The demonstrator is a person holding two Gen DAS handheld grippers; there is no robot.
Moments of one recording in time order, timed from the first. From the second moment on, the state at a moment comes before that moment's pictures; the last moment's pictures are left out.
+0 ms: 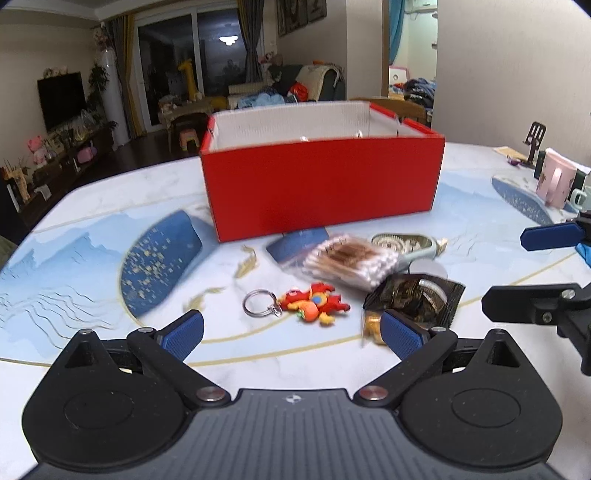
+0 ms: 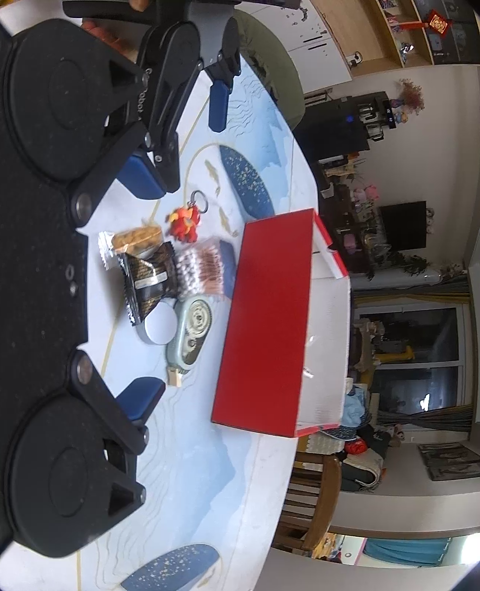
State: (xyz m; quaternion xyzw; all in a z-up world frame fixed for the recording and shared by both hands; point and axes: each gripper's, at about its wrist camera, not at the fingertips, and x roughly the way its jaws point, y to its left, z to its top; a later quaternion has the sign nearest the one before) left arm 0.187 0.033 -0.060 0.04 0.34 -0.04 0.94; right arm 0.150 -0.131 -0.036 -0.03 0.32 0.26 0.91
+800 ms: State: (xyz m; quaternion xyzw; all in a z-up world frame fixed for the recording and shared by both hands) left arm 0.247 0.032 -0.100 0.04 0.36 -0.03 0.93; right arm 0.198 -0.128 -0.062 0.01 0.39 0.24 0.89
